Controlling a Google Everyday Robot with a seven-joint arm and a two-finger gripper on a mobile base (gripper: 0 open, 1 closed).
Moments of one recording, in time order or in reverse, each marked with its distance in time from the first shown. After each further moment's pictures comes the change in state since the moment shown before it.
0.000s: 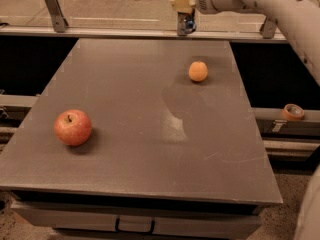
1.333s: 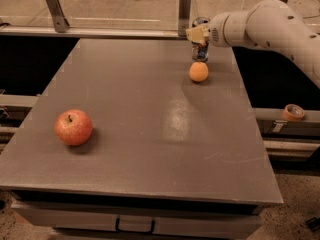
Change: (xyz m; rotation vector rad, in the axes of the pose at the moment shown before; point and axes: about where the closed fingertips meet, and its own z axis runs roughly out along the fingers) arm 0.099 0.001 -0.030 0.076 0.089 0.200
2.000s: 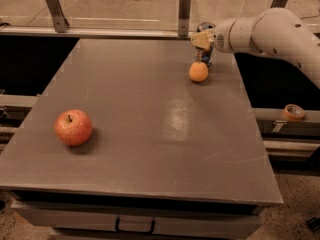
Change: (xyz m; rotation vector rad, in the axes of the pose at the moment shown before) arm 0.015 -0.005 -0.008 0.007 -0.007 0.024
